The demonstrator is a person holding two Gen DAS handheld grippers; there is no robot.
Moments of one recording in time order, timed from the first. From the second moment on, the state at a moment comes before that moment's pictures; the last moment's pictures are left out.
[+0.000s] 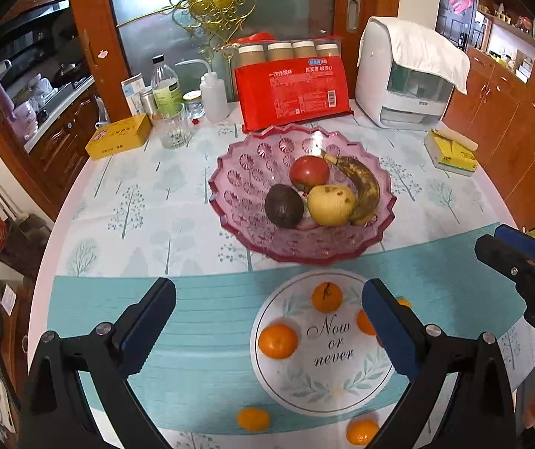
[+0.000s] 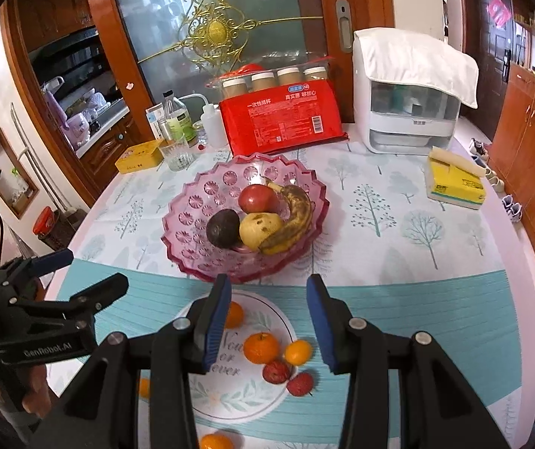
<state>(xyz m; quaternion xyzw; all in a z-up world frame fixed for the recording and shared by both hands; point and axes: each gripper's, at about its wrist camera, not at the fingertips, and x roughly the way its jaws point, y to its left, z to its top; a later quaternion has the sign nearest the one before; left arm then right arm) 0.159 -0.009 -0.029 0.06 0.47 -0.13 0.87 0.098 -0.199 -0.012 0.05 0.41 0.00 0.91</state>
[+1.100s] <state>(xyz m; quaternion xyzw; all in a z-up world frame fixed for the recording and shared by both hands) 0.163 0.022 -0.187 0.01 0.56 -0.10 0.82 0.106 -0.156 -0.160 -0.01 0.49 0.01 0.87</state>
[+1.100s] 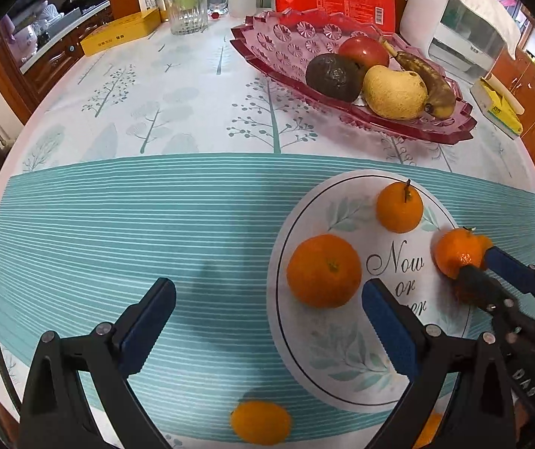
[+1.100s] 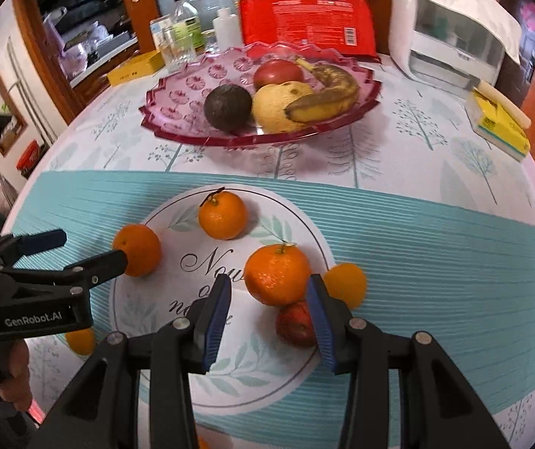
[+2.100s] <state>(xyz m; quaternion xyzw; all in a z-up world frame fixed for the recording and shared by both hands) 0.161 -0.005 -0.205 0.01 0.56 -0.14 0.82 0.127 -0.151 -0.181 -0.11 0.46 -0.02 0.88</state>
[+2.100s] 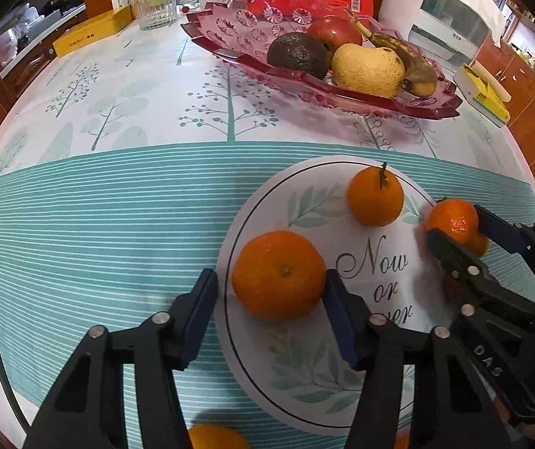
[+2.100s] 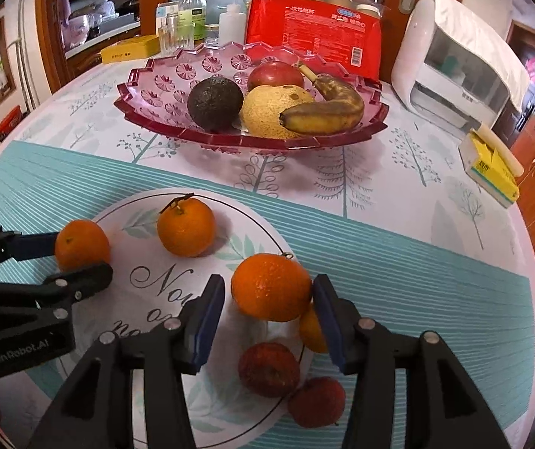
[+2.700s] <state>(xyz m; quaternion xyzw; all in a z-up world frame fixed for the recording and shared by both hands) 0.151 -0.011 -0.164 0.01 0.53 -0.15 0.84 0.119 -0.161 -0.156 -0.05 0.46 0.01 0.89</state>
